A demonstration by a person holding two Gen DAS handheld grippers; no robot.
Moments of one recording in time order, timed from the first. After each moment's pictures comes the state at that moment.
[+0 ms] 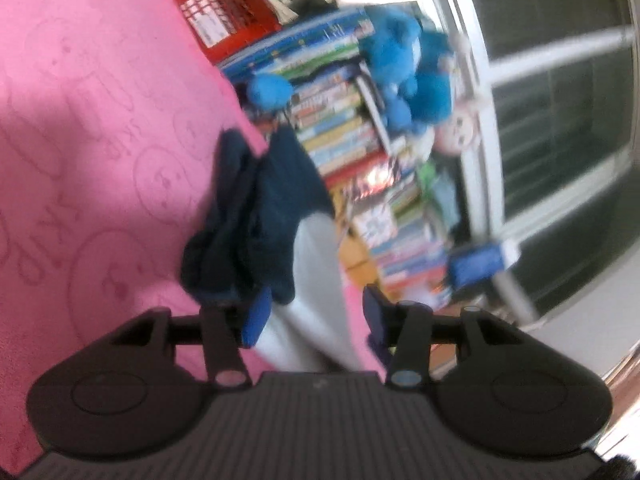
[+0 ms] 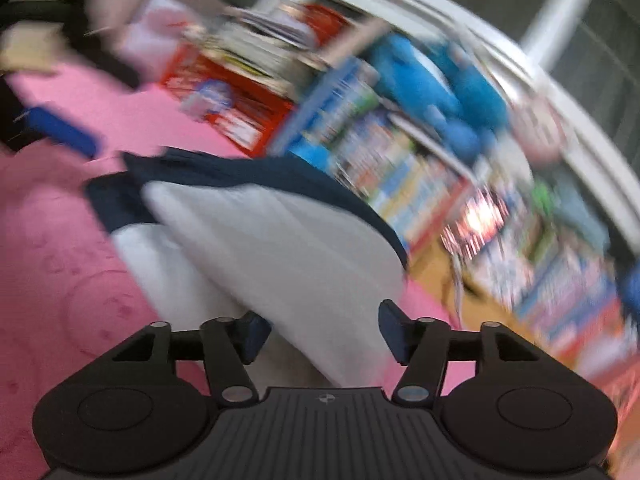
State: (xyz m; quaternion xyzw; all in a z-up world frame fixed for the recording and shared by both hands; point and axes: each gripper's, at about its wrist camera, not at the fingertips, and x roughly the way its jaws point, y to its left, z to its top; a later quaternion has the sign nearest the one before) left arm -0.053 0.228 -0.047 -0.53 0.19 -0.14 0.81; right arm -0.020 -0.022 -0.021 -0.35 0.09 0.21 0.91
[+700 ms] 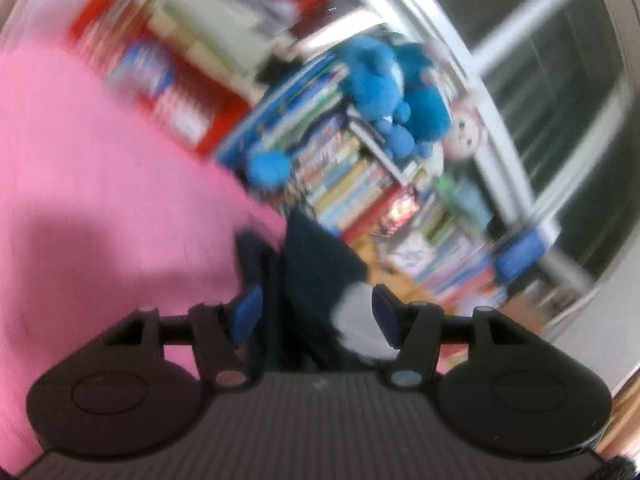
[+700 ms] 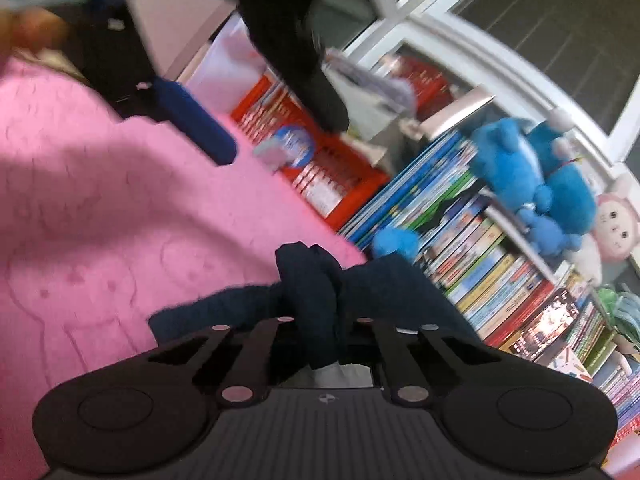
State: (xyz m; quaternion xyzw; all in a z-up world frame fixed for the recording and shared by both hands) left arm -0.015 0.250 0.025 -0.33 0.16 -0.09 0.93; right arm -0.009 0.089 -0.018 -0.37 0.04 0.28 0.89
